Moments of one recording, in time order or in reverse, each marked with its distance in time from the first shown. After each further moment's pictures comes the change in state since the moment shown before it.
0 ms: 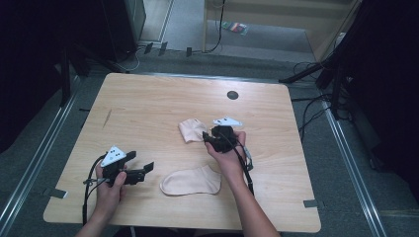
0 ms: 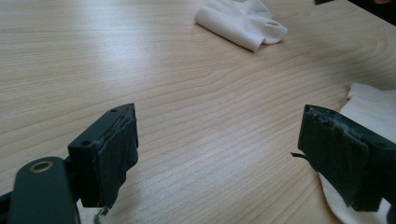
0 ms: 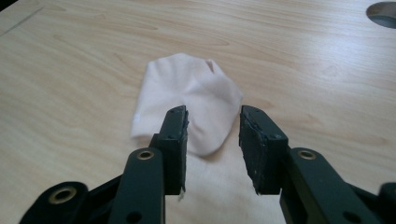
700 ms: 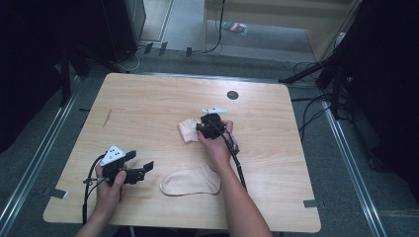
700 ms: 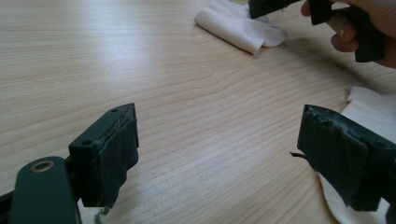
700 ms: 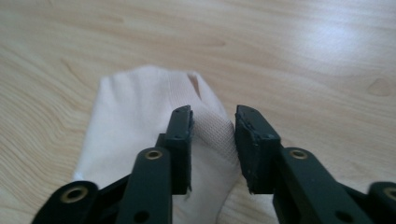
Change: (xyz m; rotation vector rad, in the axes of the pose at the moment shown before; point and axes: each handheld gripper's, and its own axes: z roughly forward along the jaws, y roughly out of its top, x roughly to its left) left arm 0.002 0.001 0.001 -0.002 -0.003 -0.014; right arm 0.000 0.016 0.071 0.081 -0.061 0.017
